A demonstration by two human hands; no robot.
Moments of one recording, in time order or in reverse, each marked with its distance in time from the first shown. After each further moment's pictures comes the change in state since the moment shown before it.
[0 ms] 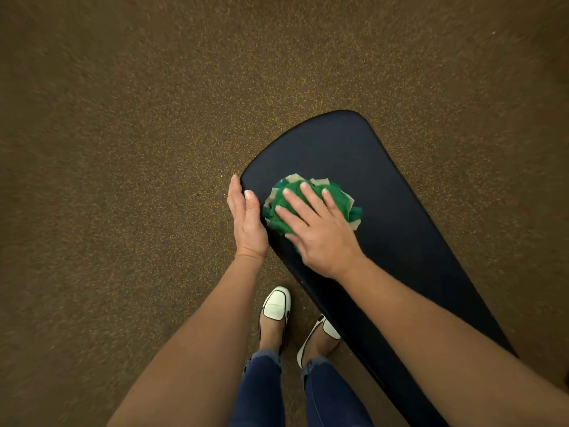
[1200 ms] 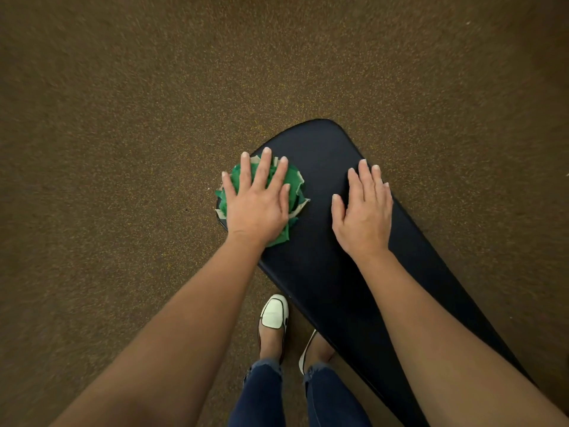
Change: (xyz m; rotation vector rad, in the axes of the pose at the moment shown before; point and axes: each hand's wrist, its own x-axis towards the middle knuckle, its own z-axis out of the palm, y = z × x) left_hand 0.031 0.043 0.039 1.278 -0.271 0.534; right_hand -0.013 0.063 -0.014 0.088 0.223 0.738
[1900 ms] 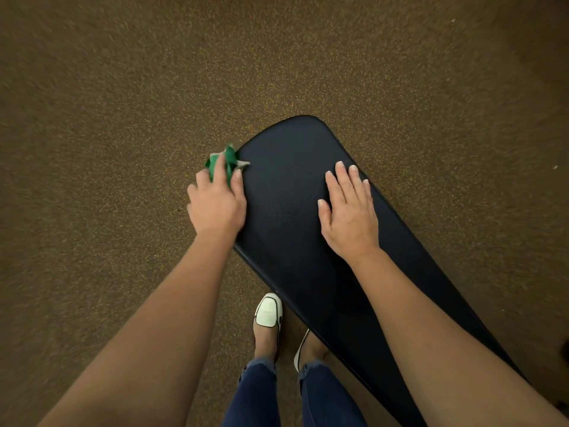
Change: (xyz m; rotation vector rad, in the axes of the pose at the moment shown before) left_hand 0.002 -0.022 -0.008 -0.273 0.046 -0.454; right_hand -0.009 0.011 -0.003 -0.023 -0.070 -0.138
